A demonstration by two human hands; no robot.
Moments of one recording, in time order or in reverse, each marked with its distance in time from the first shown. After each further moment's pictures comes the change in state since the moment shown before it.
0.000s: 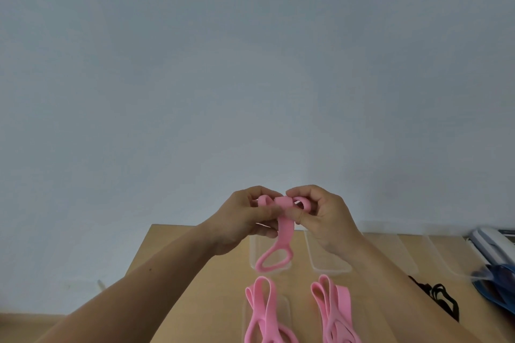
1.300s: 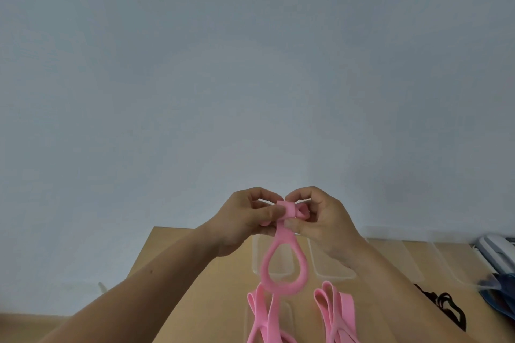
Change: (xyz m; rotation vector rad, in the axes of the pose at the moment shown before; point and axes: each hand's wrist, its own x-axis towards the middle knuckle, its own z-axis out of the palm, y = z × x) left_hand 0.005 -0.001 -0.007 -0.056 0.030 0.033; right_hand 0.003 -0.005 0.003 0.022 -0.085 0.022
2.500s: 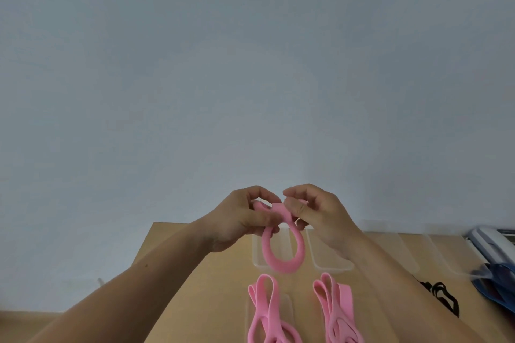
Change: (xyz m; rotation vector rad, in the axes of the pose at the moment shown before) left_hand -0.010 0.001 -0.010 0.062 -0.054 -0.067; right_hand -0.002 -0.007 0.006 0.041 -0.018 0.082
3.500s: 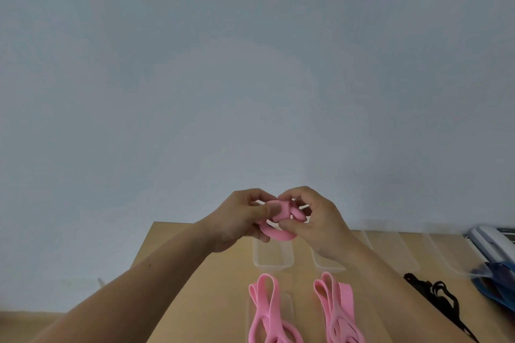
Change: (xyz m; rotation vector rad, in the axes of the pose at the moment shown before) left_hand 0.003 -0.005 0.000 0.057 0.047 -0.043; right_hand -0.001 0.013 0.012 -0.308 0.074 -0.173
